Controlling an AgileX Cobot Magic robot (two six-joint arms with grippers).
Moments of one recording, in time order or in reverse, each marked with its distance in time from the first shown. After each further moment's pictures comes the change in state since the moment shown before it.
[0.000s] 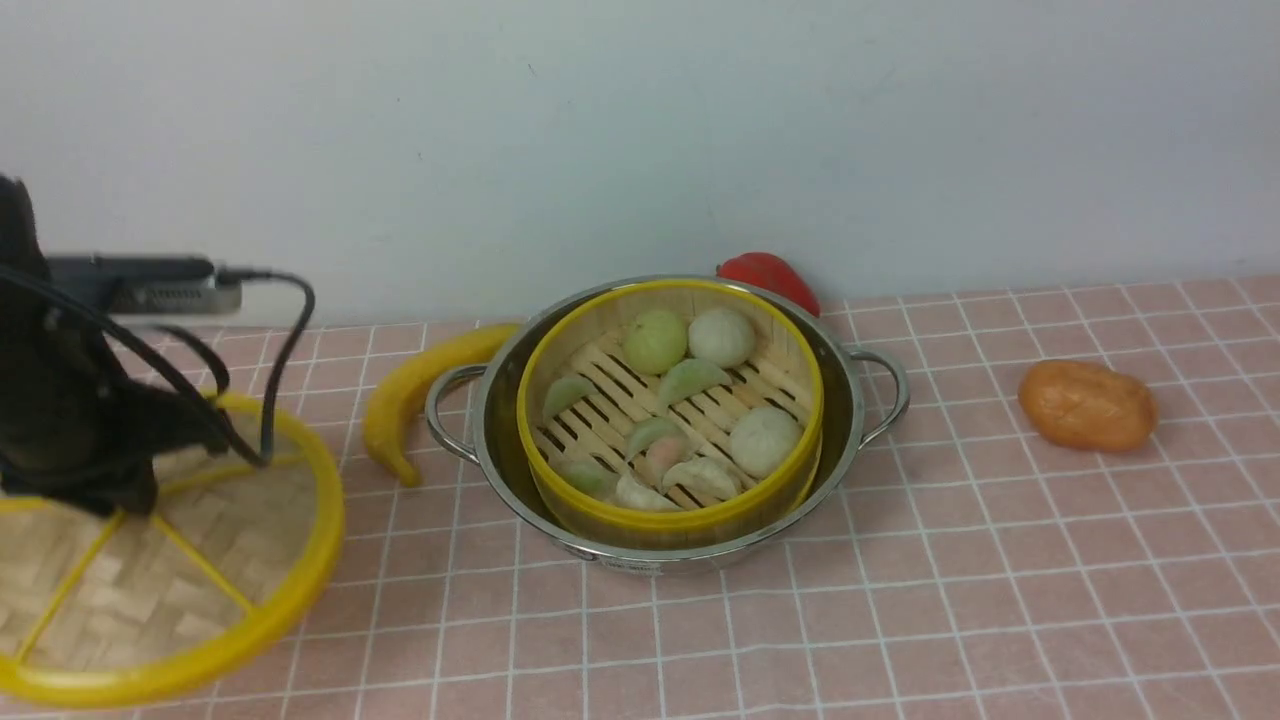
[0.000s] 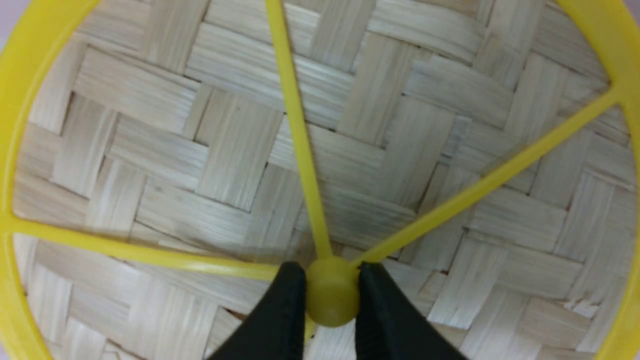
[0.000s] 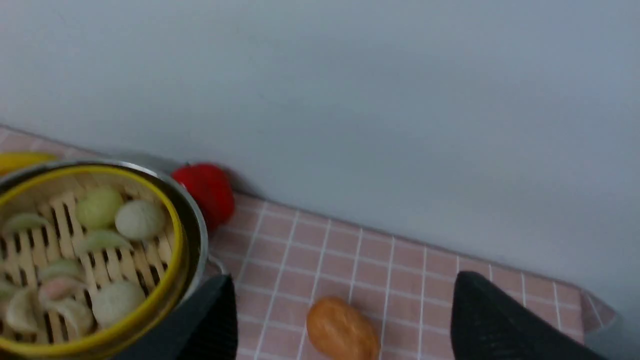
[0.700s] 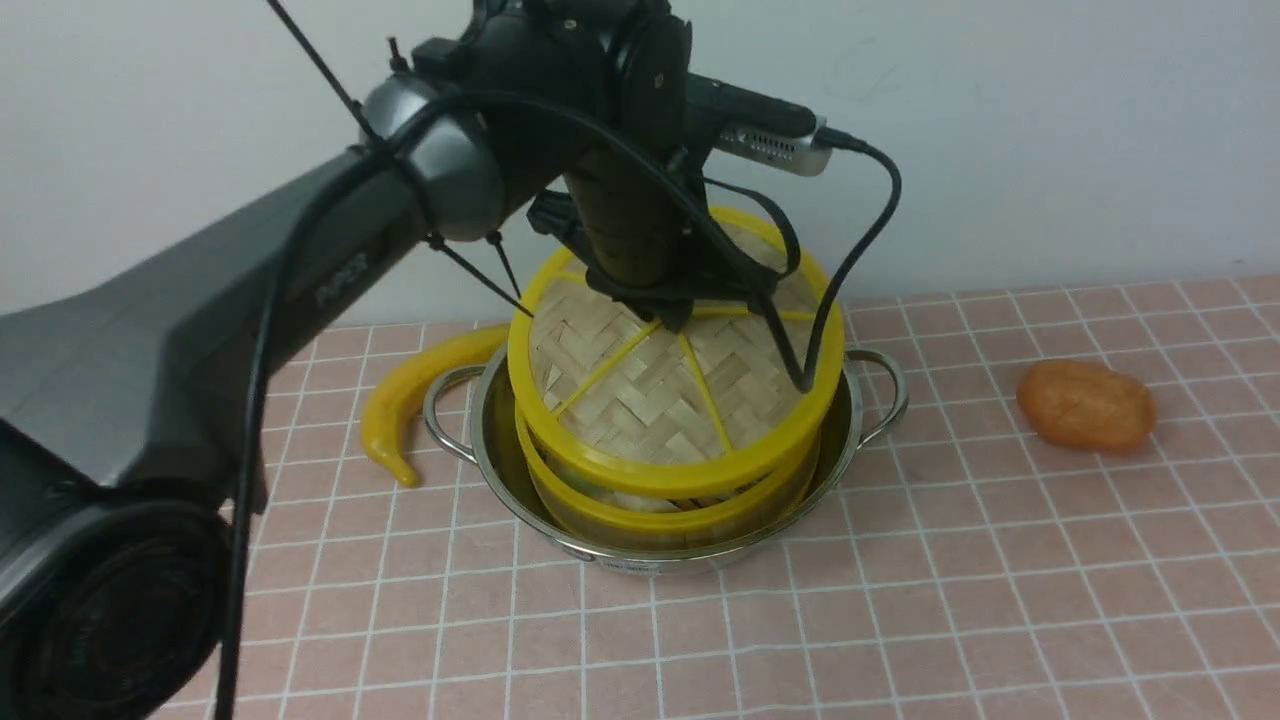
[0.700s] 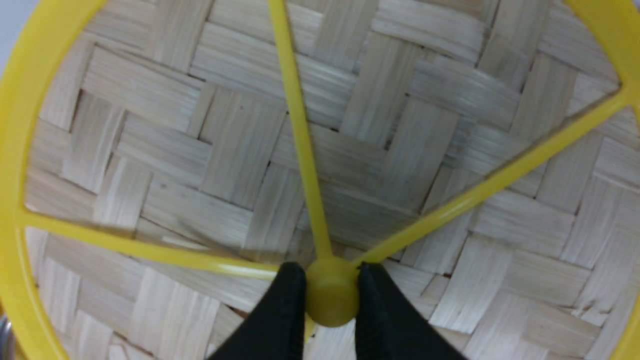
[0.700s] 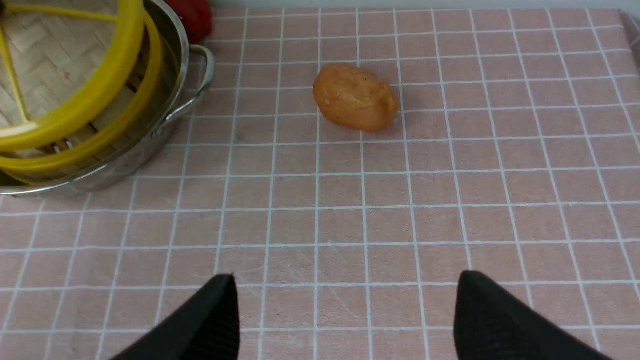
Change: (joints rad) right arm 0.000 -0.590 0.690 0.033 0.009 0.292; left arm -0.587 0.574 -0.800 -0.007 0.106 0.009
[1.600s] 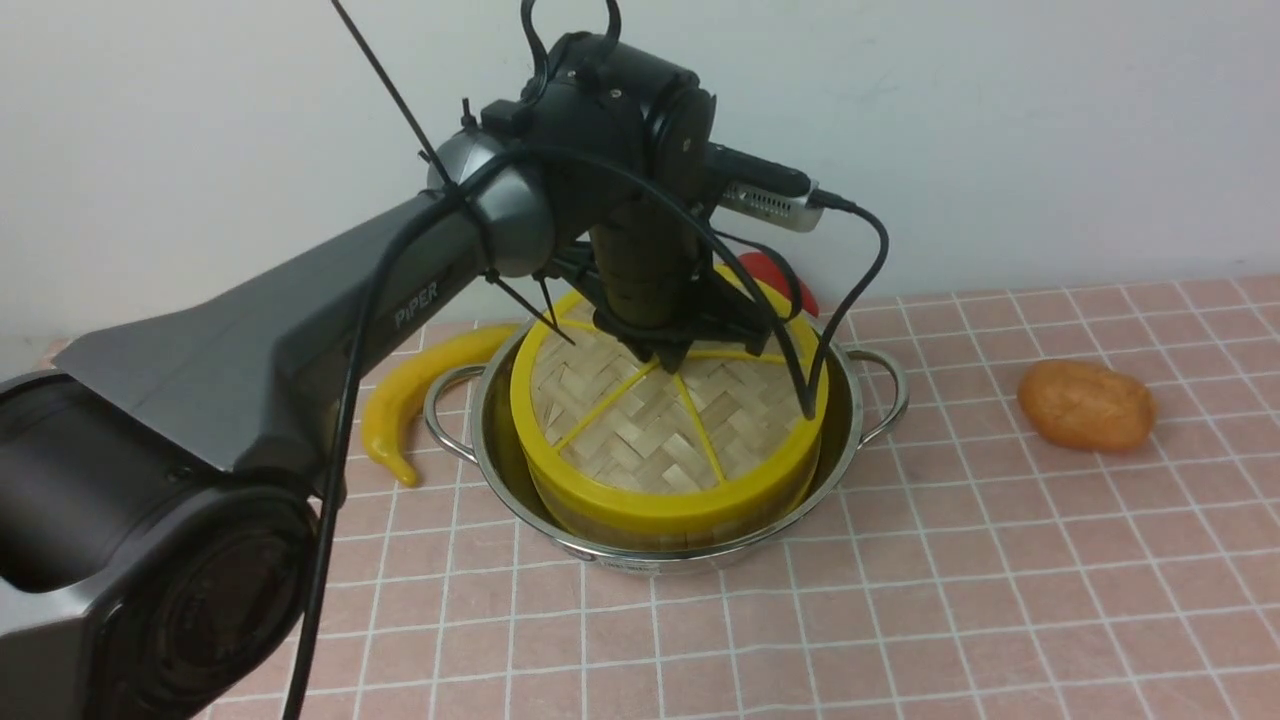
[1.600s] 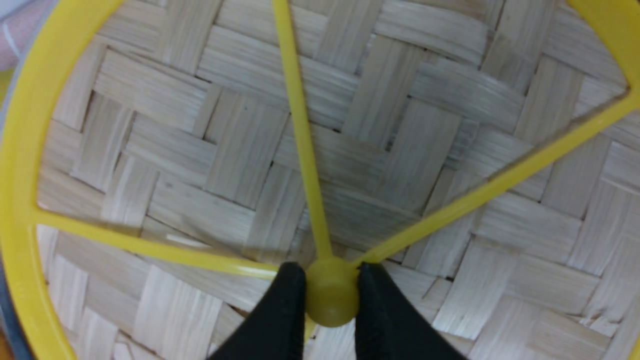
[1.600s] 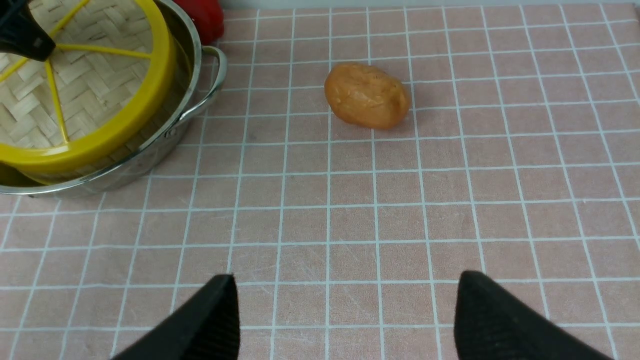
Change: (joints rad) right arm 0.000 -0.002 0.000 0.014 0.000 0.003; left arm 0.004 0.087 -0.014 0.023 -0.006 -0.033
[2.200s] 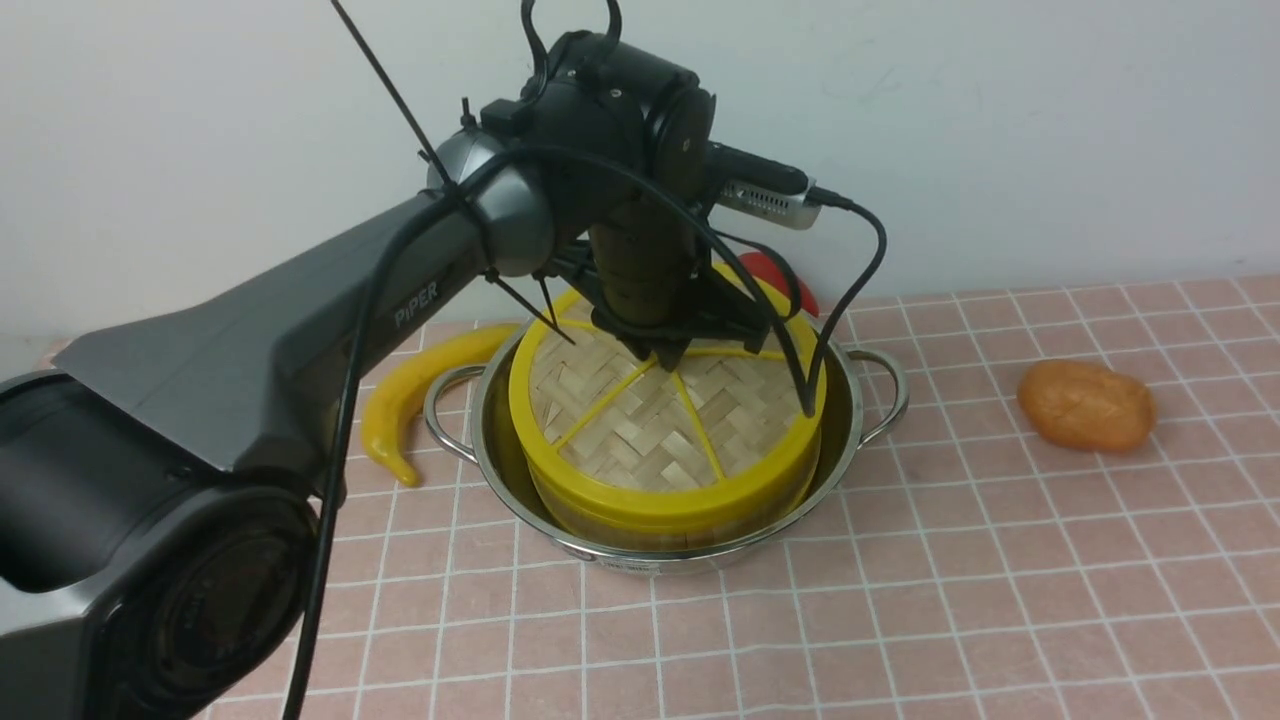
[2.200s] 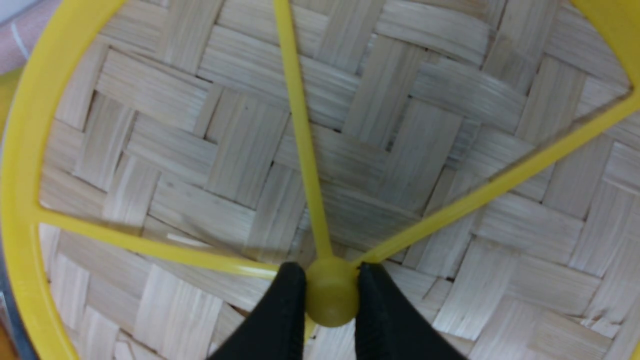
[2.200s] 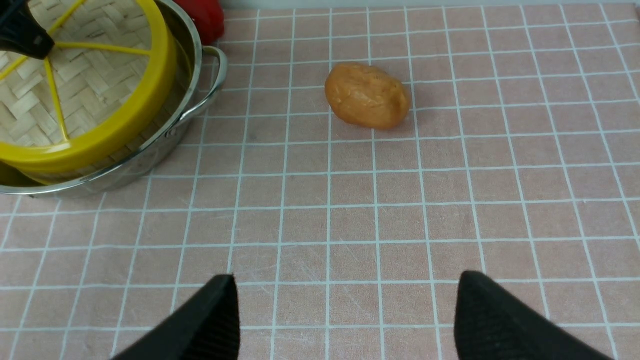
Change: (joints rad) right arm 0.000 0.000 0.000 0.000 0.000 0.000; left arm 0.000 0.000 -0.001 0.006 -0.001 -0.007
